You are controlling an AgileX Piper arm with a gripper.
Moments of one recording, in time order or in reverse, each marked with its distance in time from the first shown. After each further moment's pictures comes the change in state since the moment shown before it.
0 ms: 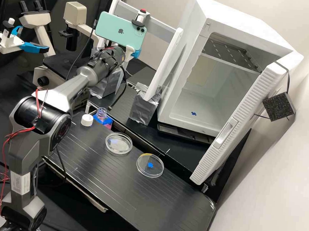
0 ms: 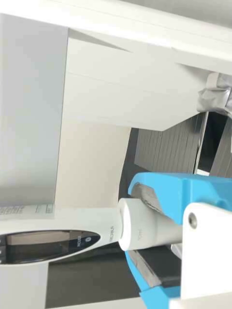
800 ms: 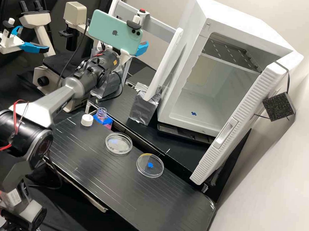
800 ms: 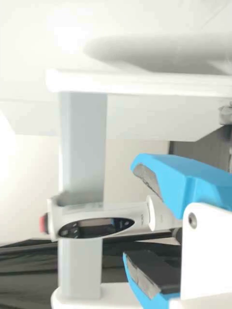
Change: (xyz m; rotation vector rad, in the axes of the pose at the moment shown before) arm -0.069 0.002 -0.001 0.043 0.129 0.216
